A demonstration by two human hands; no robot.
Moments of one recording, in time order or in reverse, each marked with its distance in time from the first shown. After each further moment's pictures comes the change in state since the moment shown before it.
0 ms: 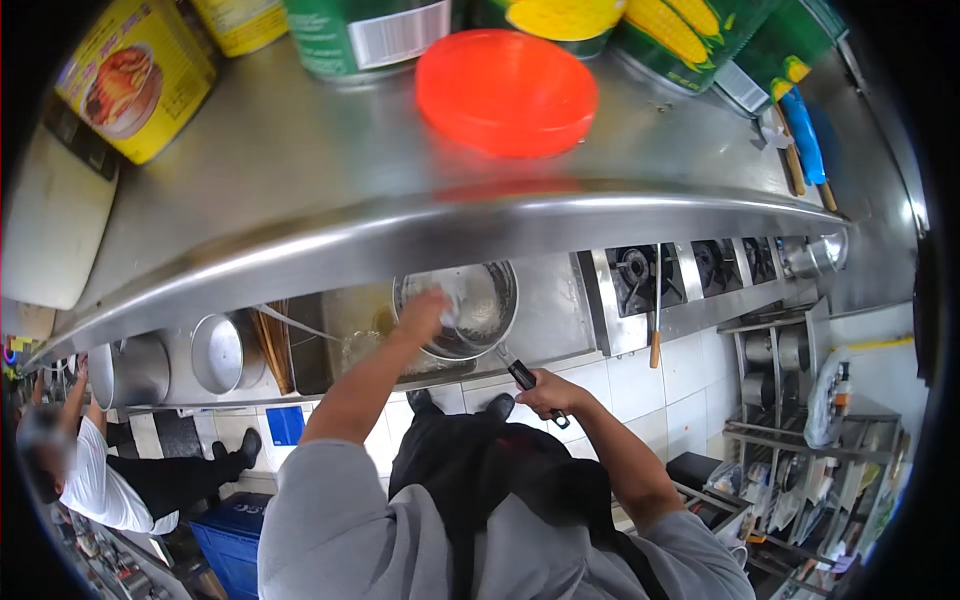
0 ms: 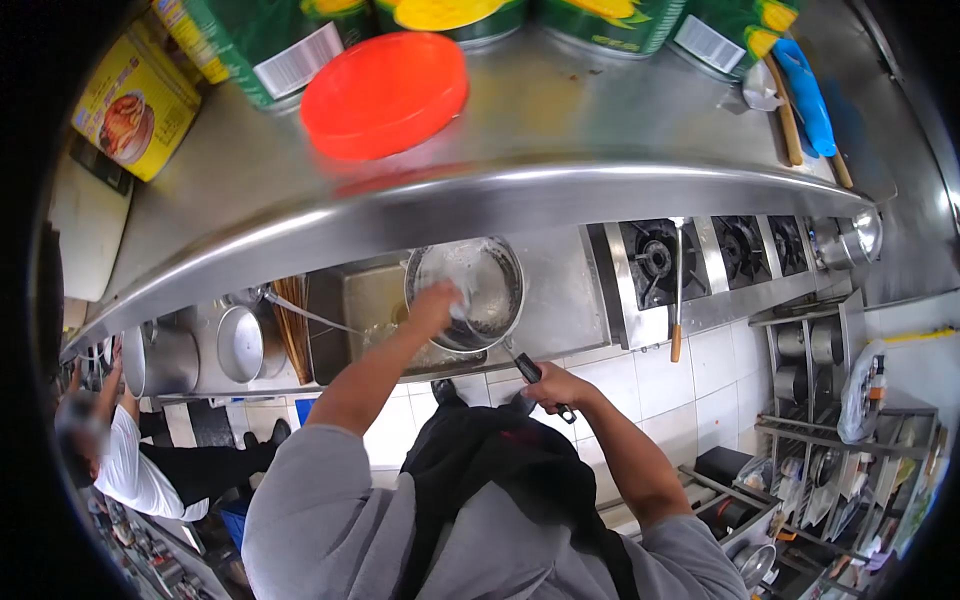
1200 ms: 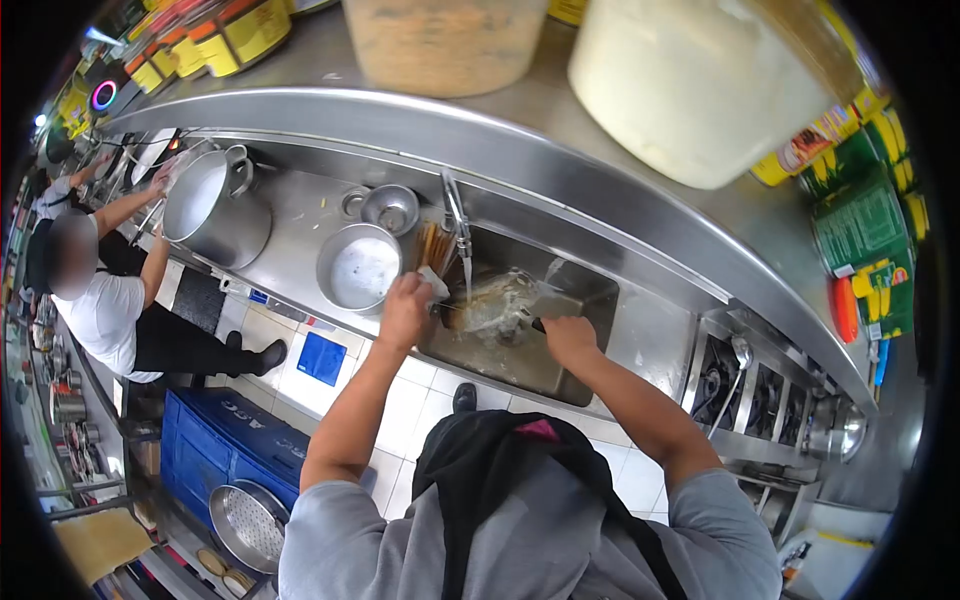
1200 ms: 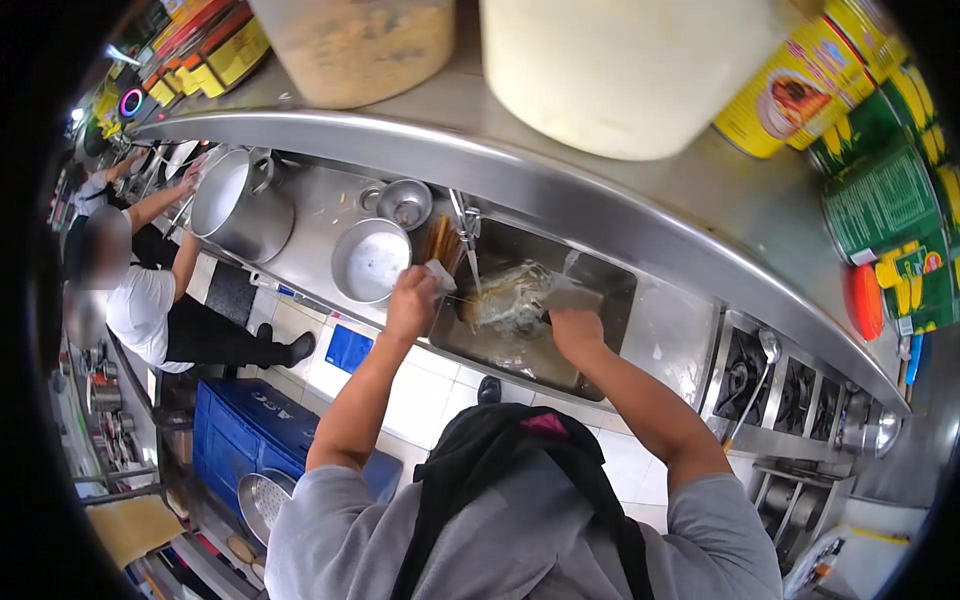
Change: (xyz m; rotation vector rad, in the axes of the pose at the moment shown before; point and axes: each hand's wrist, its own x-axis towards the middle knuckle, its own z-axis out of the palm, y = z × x) left_hand -0.284 -0.130 -0.171 0.108 0.839 -0.360; right_hand 0.195 -0.178 0.203 -1.949 0.353 -0.350
